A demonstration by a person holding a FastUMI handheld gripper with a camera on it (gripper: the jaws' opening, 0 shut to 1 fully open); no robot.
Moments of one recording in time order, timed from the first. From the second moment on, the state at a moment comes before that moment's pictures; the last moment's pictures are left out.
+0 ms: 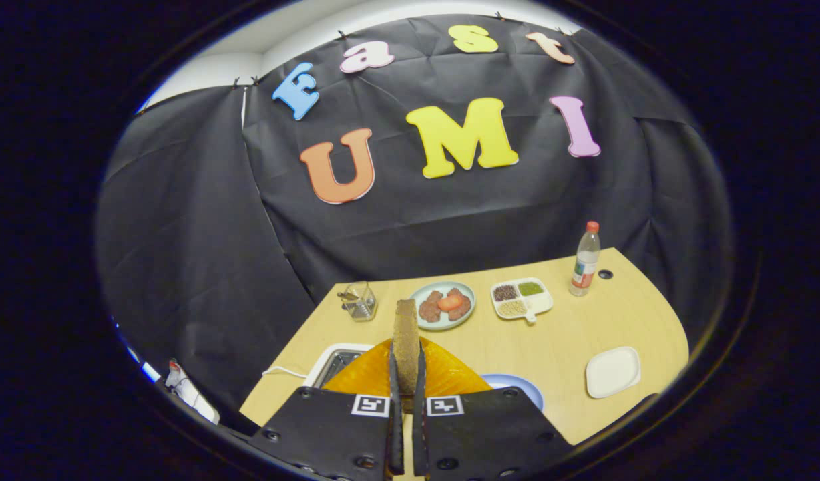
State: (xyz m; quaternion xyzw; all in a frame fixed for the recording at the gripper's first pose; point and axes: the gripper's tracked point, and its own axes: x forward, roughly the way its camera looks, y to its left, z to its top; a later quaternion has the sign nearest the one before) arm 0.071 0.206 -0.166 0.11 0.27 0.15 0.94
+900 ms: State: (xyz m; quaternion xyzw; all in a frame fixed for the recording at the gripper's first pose) arm 0.064 0.154 -0.353 0.18 0.39 0.18 0.88
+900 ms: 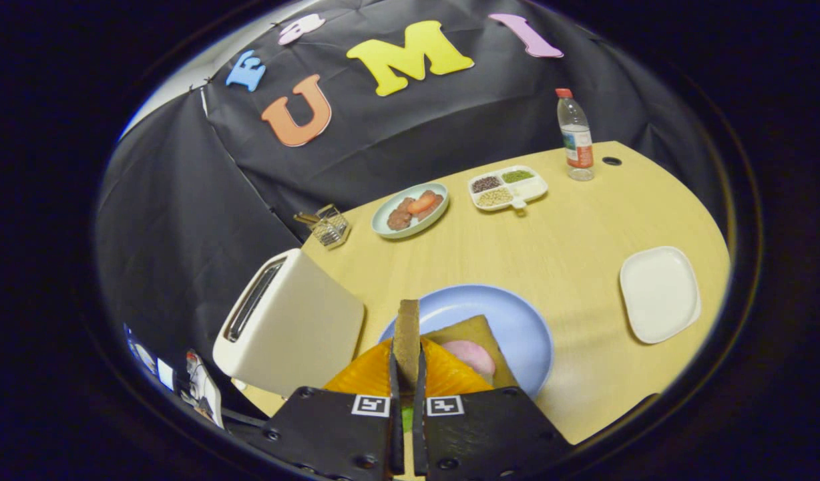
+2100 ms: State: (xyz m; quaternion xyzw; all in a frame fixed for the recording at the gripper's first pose) arm 0.098 0.072 -0.258 0.09 0.27 0.13 0.95
